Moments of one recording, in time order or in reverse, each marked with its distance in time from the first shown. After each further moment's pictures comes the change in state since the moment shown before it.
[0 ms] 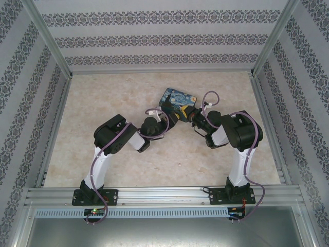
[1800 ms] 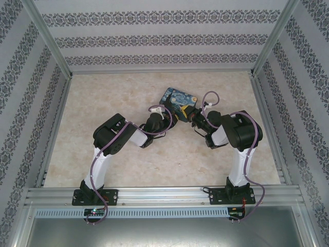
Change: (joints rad) left arm -0.003 -0.014 0.107 -0.282 -0.059 0.132; right arm 0.000 0.005 0.000 0.009 0.002 0.004
